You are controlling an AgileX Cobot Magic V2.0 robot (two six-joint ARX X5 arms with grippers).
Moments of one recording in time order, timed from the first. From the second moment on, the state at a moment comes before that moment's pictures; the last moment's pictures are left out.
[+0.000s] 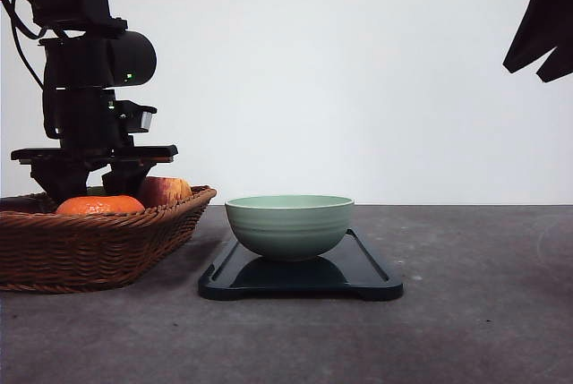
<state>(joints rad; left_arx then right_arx) -0.26 1.94 1.47 -0.81 -0.03 -0.10 0.46 0.75 0.68 -0.55 -0.10 0.08</state>
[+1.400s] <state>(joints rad) -0.59 1.91 1.47 -0.45 0.07 -0.17 0.46 0.75 0.68 -0.56 -0.10 0.08</state>
